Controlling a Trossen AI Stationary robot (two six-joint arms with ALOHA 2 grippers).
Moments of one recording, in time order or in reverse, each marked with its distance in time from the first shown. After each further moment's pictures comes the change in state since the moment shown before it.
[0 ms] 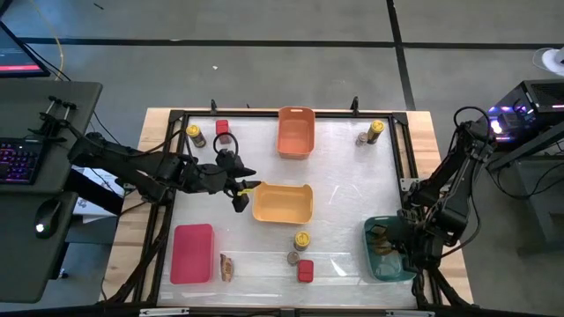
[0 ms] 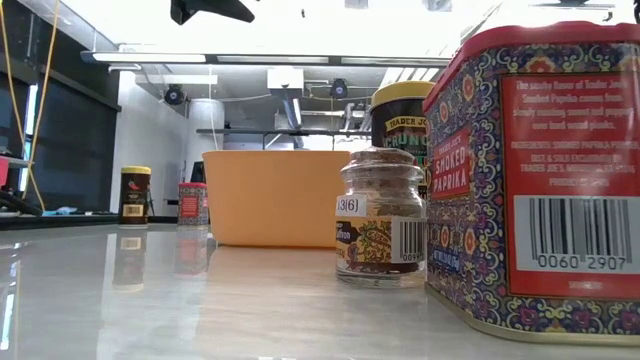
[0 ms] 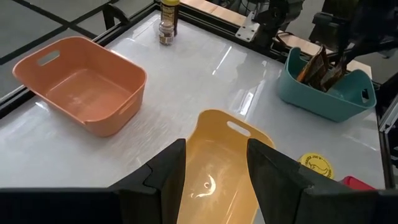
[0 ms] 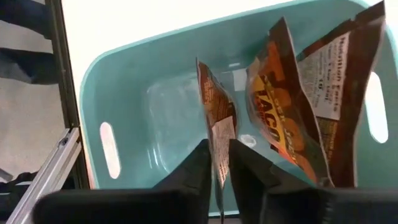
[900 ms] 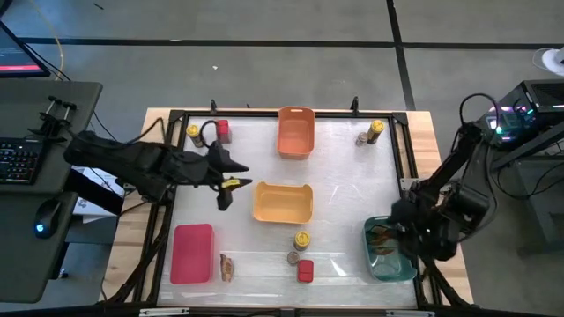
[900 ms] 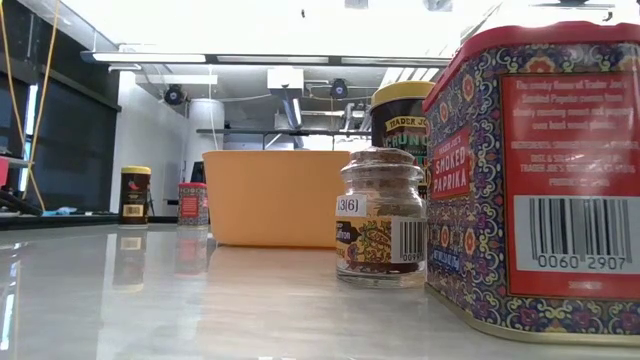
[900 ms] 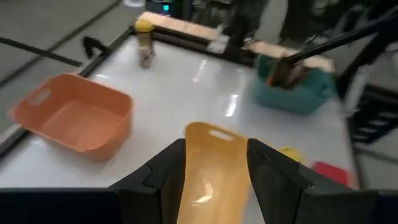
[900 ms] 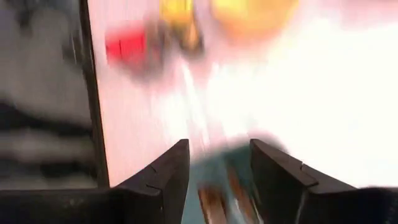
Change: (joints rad) left arm -0.016 -0.078 0.113 -0.110 0.091 0.125; right arm -0.079 0.000 0.354 -0.250 0.340 0.031
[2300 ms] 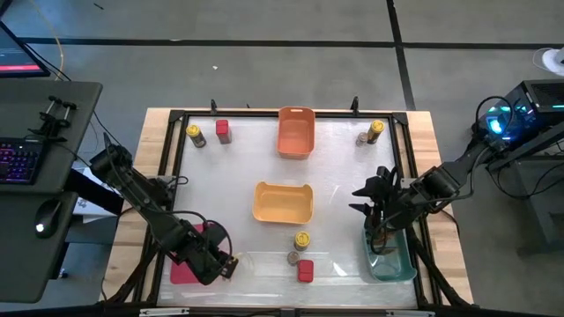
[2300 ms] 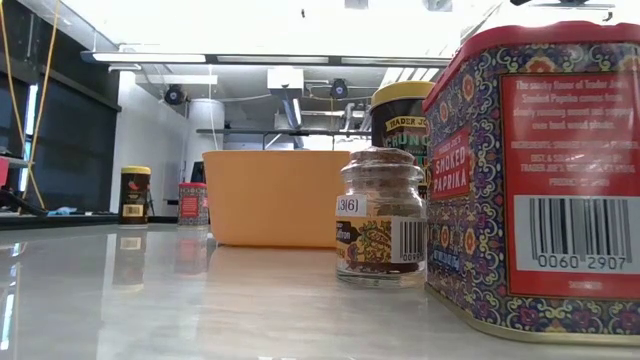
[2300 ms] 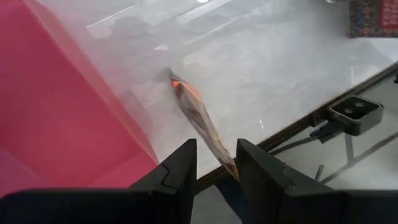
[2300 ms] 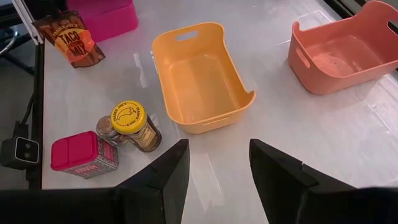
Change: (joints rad) left arm -0.488 0.424 -0.003 -0.257 0.329 -1.498; right arm -0.401 0.014 -0.004 0.250 0.082 -0.450
